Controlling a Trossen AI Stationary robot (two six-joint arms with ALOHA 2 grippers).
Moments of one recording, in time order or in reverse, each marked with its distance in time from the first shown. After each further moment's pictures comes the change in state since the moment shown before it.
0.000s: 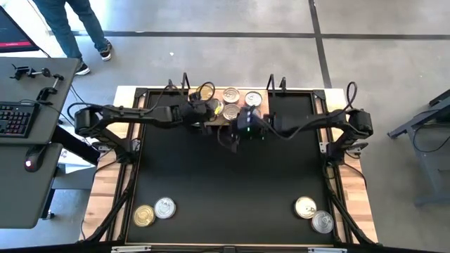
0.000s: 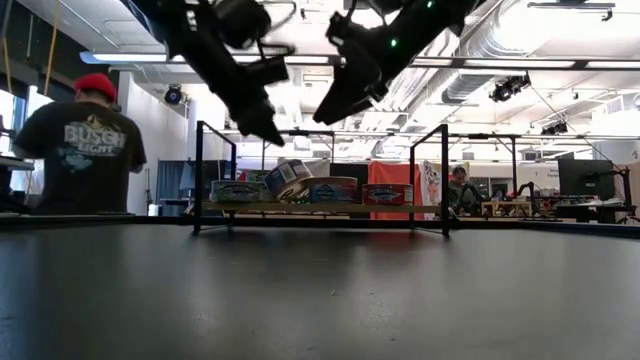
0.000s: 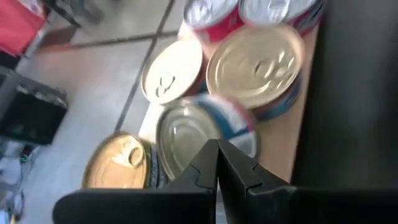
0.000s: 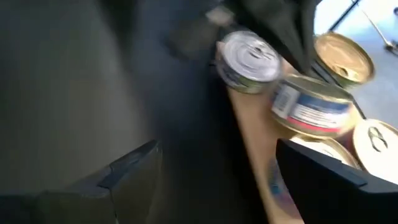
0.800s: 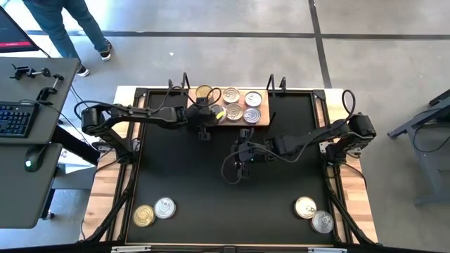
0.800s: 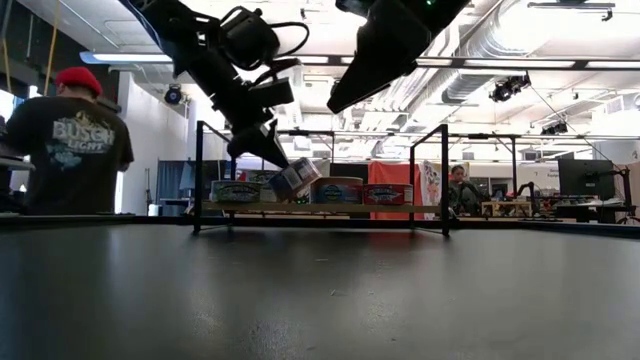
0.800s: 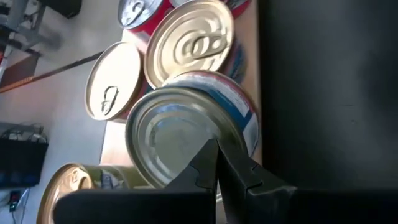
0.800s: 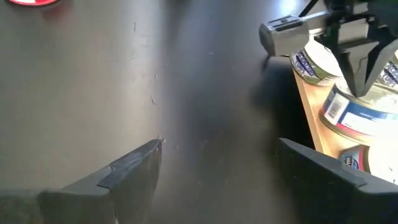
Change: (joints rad) left arm 0.004 0.075 0.000 0.002 0.128 0.184; right arm 0.238 0.001 0.000 -0.104 0.104 0.061
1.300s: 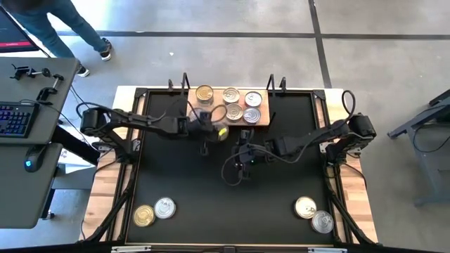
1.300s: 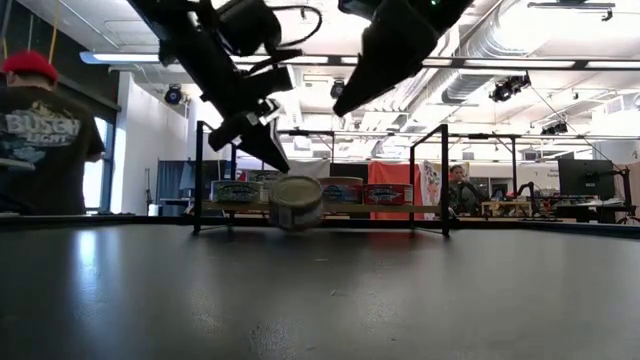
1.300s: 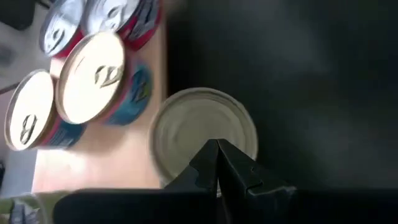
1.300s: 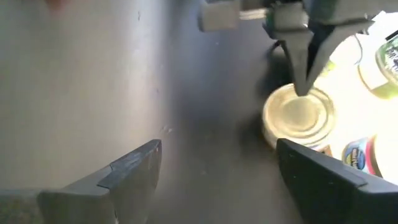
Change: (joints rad) left arm -0.171 0.000 0.000 -0.085 0.023 -0.104; right arm 0.018 0.000 0.000 -0.036 -0.001 0.015
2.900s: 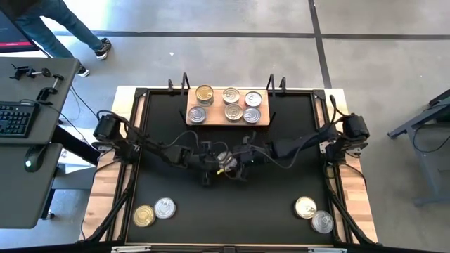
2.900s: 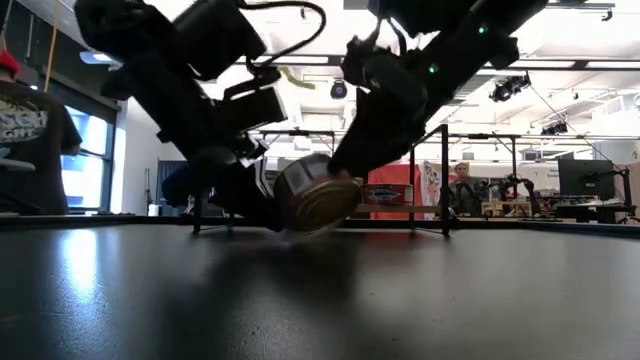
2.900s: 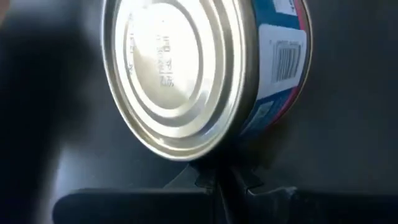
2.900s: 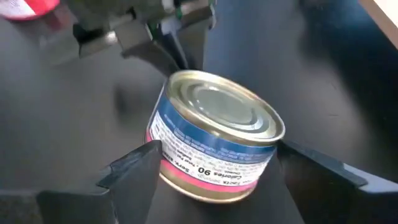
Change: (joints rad) left arm -0.314 0.193 -0.141 0.330 -0.062 -0.385; right arm -0.056 0.073 -0.233 0.375 -0.131 0.251
